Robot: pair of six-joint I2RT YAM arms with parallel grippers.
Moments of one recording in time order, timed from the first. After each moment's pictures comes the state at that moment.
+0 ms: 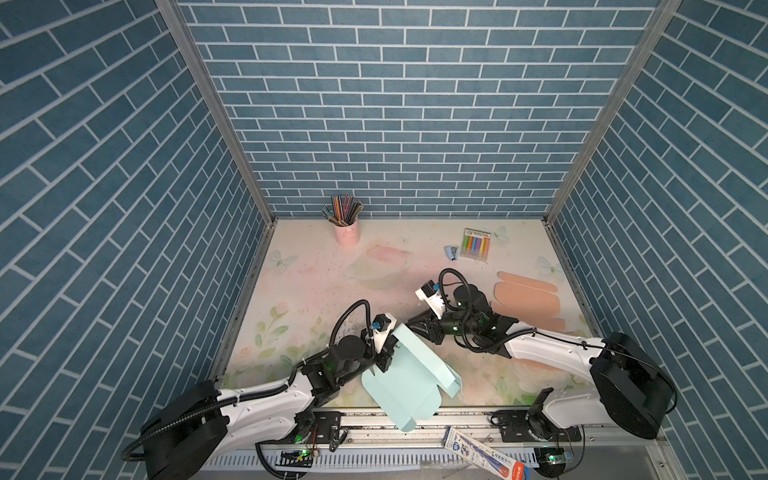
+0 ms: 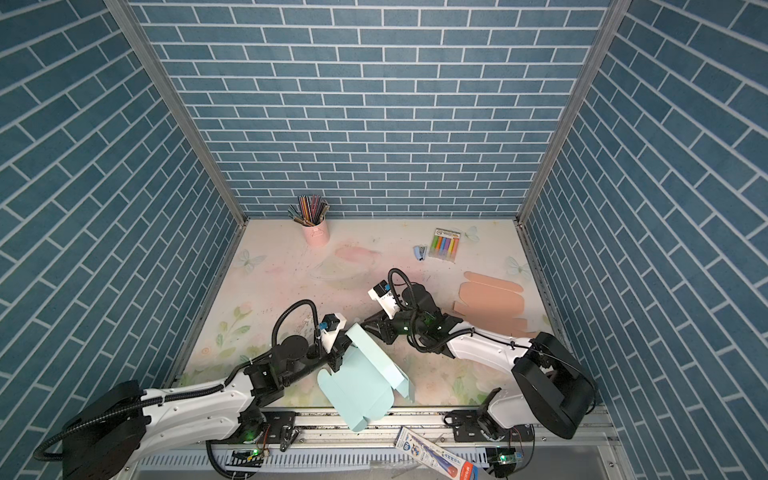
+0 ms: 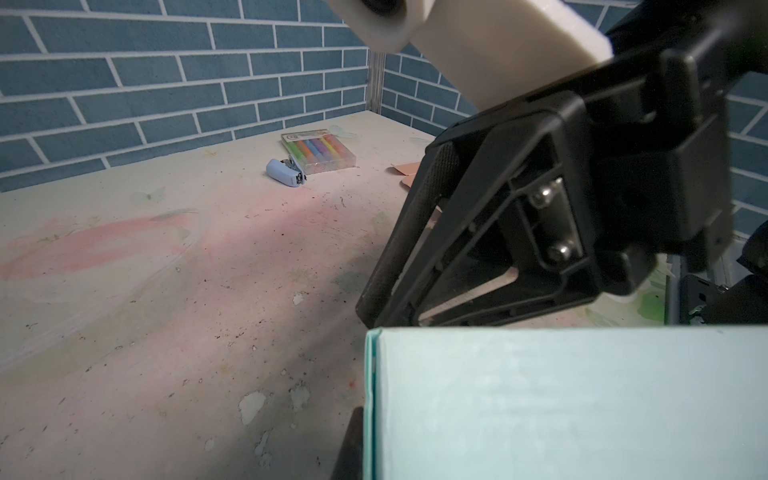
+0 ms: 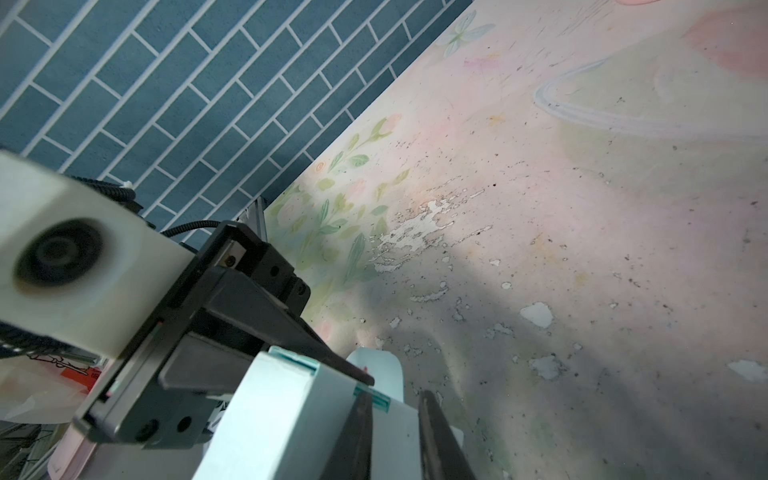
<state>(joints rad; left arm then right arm) -0.96 0.99 0.16 0.57 -0.07 -0.14 0.84 1.38 0.63 0.27 -0.58 0.32</state>
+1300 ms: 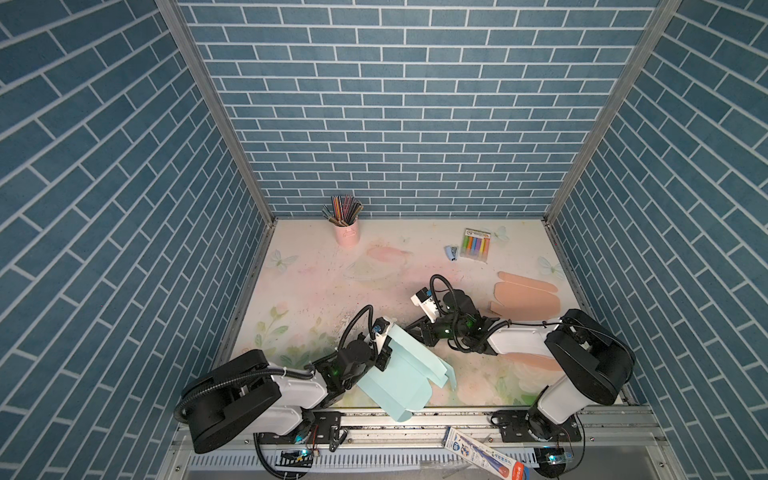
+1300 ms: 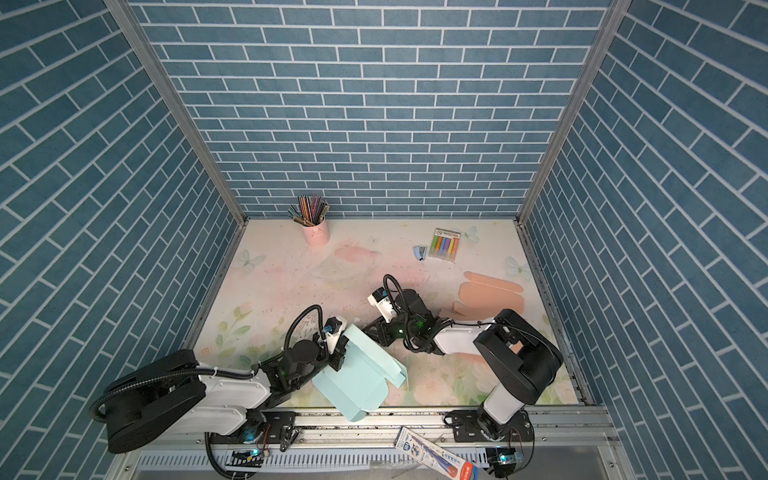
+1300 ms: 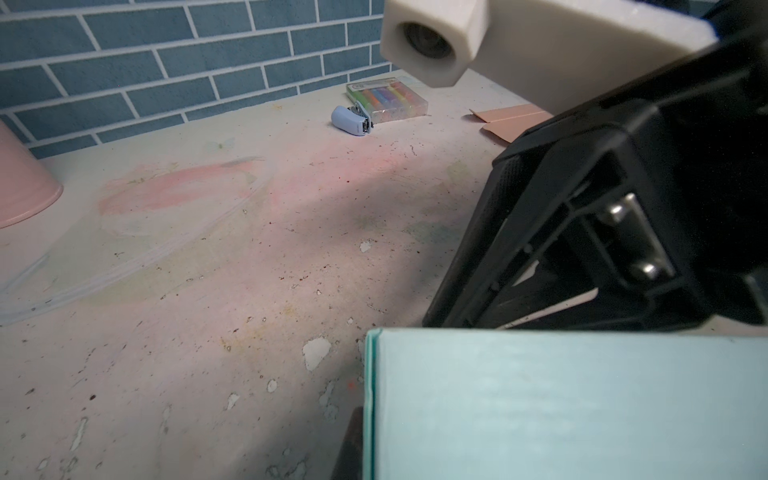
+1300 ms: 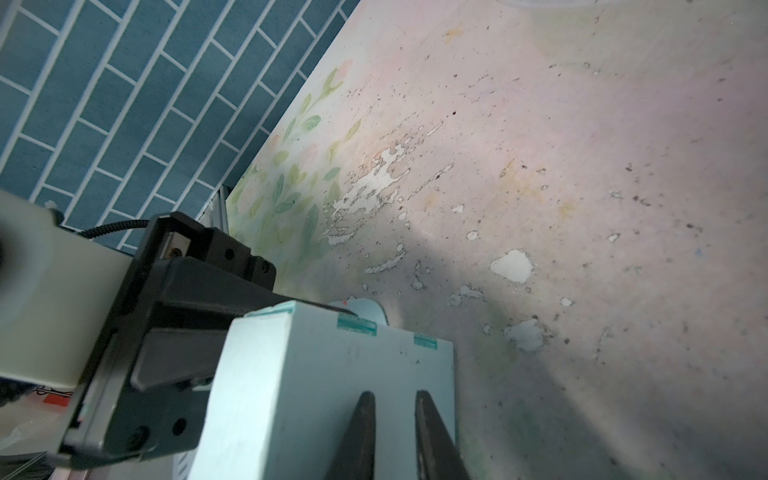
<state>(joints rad) -0.96 1.30 0.09 0.86 -0.25 -0.11 0.83 1.61 0.61 0.41 -0.58 0.39</state>
